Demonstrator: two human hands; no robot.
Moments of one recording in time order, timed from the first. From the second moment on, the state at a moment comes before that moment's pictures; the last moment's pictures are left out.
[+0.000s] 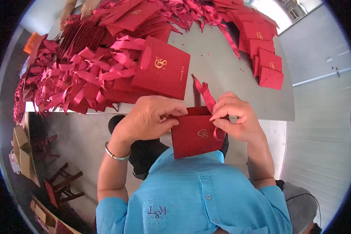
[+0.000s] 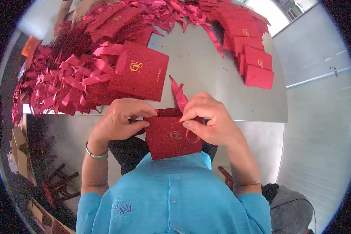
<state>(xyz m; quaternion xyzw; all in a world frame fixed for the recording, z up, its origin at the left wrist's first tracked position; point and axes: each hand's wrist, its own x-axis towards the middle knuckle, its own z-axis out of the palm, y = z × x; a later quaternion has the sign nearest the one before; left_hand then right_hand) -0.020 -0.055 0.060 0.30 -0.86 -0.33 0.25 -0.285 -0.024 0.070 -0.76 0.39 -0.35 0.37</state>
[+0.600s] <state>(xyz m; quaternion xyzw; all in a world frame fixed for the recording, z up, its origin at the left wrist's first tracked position) -0.008 -0.014 0.005 0.27 -0.34 -0.84 0.33 -0.248 -0.018 0.053 -0.72 0.40 -0.32 0.46</state>
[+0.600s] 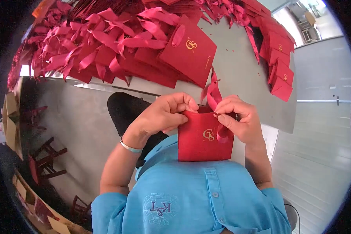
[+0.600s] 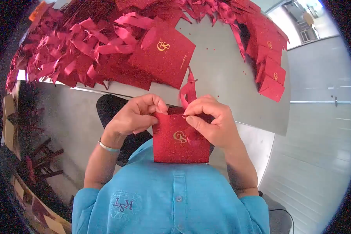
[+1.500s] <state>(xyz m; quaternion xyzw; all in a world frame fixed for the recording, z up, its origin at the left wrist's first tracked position) -0.016 -0.021 -0.010 0.21 -0.31 -0.87 0.33 -0.247 -0.010 0.052 -0.72 0.44 -0.32 0.44</state>
